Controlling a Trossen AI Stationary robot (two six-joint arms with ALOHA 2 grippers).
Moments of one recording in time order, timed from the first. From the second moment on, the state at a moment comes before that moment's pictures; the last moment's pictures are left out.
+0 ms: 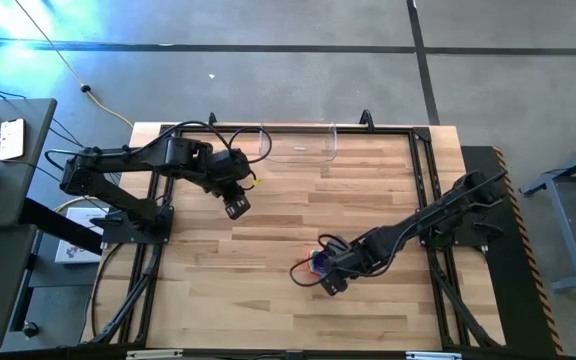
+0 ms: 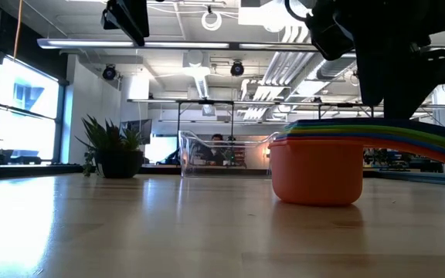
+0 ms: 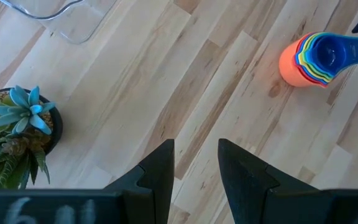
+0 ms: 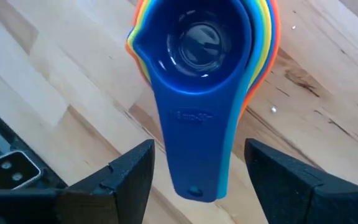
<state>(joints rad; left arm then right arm) 0.04 1.39 1.47 -1.21 -0.09 -0.52 0.46 1.69 1.18 -0.71 0.01 1.31</state>
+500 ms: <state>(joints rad) 0.04 1.39 1.47 -1.21 -0.09 -0.55 0.44 1.69 1.18 -0.72 -0.01 1.29</state>
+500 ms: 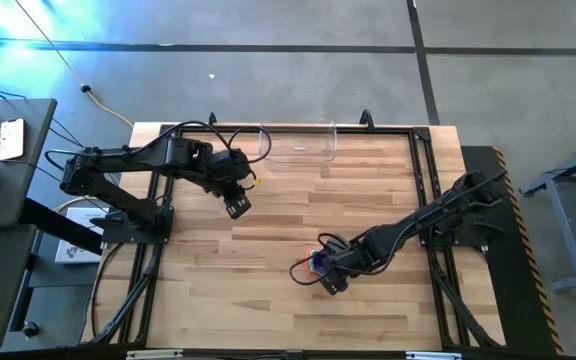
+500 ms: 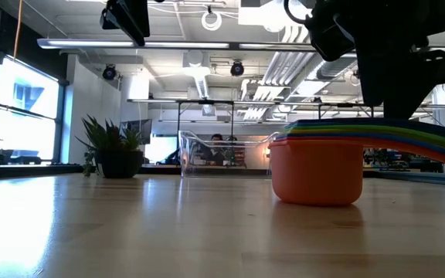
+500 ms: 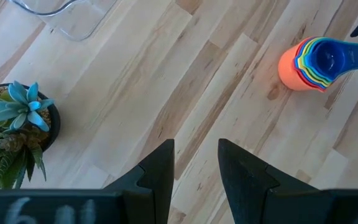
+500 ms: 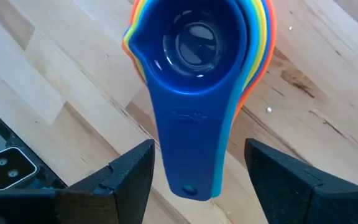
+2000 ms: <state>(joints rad) 0.04 1.39 1.47 -1.21 -0.09 -0.55 0.44 1.77 1.23 -0.67 -0.05 1.35</state>
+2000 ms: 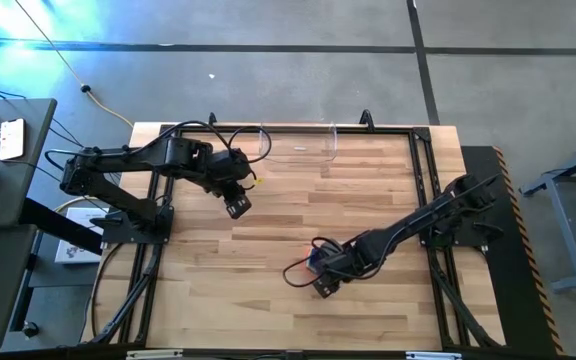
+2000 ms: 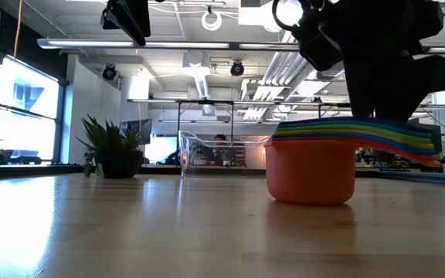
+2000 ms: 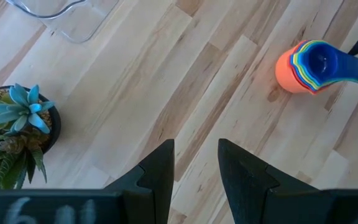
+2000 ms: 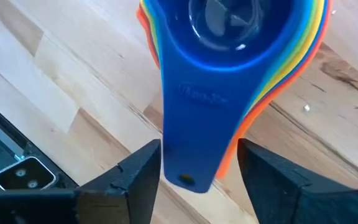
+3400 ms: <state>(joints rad) 0.04 1.39 1.47 -1.21 -0.09 -0.47 0.49 1.75 1.27 -0.94 -0.11 1.62</state>
